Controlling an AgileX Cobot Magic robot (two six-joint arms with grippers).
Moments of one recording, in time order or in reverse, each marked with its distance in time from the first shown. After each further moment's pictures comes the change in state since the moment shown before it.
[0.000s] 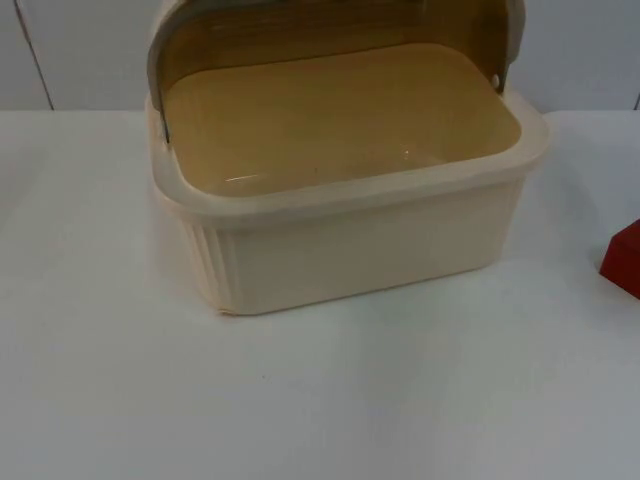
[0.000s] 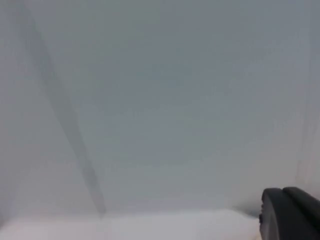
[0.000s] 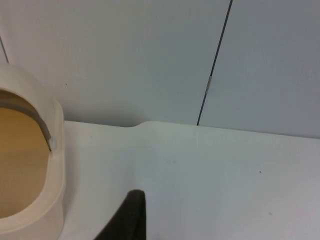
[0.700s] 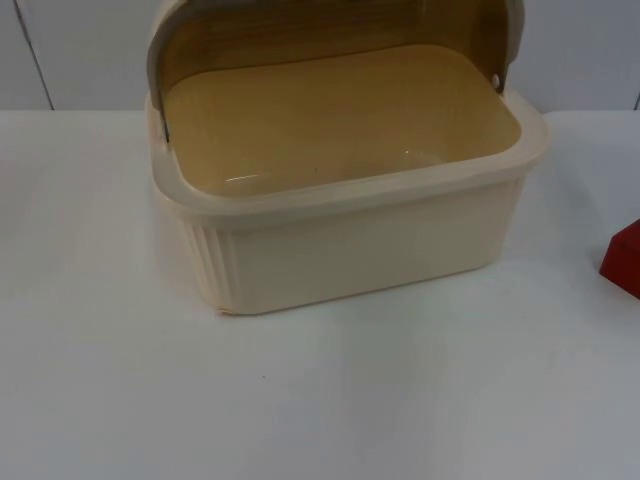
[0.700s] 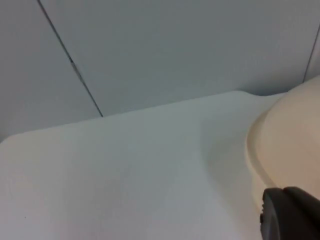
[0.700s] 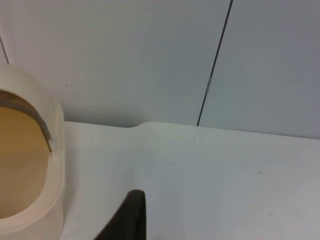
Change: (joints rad) right arm 0.000 0.000 0.000 0.000 -0.004 0.000; left arm 0.036 0.075 0.004 -0.451 0.203 0.550
